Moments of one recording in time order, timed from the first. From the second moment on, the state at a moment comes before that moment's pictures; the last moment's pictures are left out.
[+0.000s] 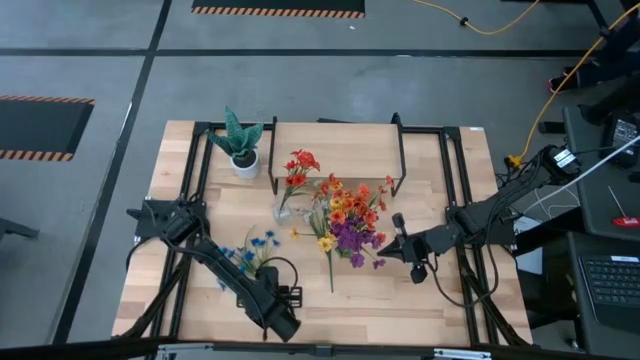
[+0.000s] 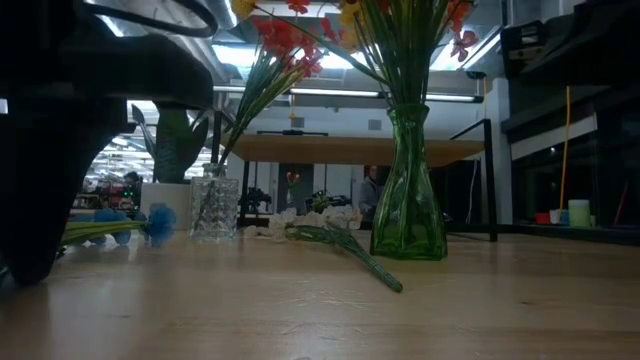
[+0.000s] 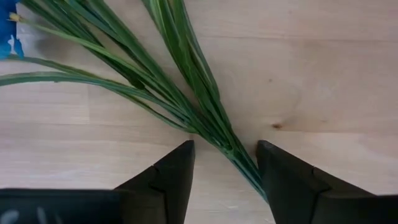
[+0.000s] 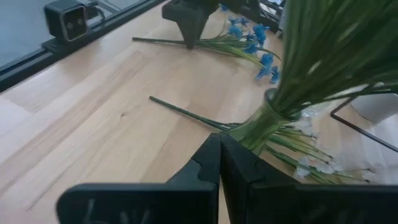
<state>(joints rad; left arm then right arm) -0.68 2.16 1.57 -1.07 -0.19 -2.33 0.55 1.04 0.42 0.16 0.30 -0.21</state>
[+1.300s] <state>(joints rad) -0.77 2.18 1.62 -1.13 -0.24 -2.22 0.55 1.04 0.42 0.16 0.26 -0.14</state>
